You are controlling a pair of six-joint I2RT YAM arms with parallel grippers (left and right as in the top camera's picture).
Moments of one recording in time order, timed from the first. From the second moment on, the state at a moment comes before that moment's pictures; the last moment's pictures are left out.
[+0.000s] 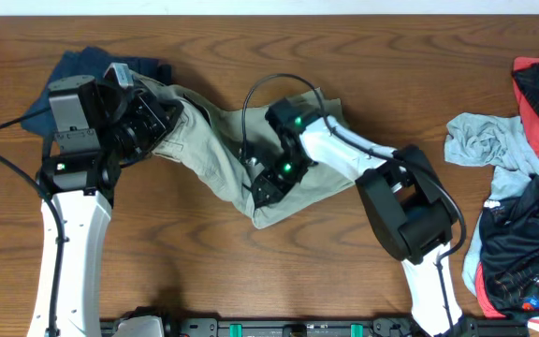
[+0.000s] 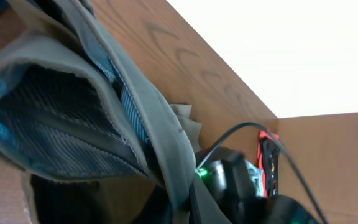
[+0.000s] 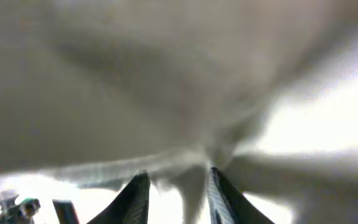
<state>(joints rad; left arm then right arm) 0.12 1.28 1.09 -0.51 0.62 -0.69 0.60 2.22 1.58 -0.94 -0.69 -0.29</state>
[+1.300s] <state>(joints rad) -0.43 1.68 1.09 0.04 0.59 -0.78 0.25 2.21 1.62 -0.96 -0.22 -0.13</state>
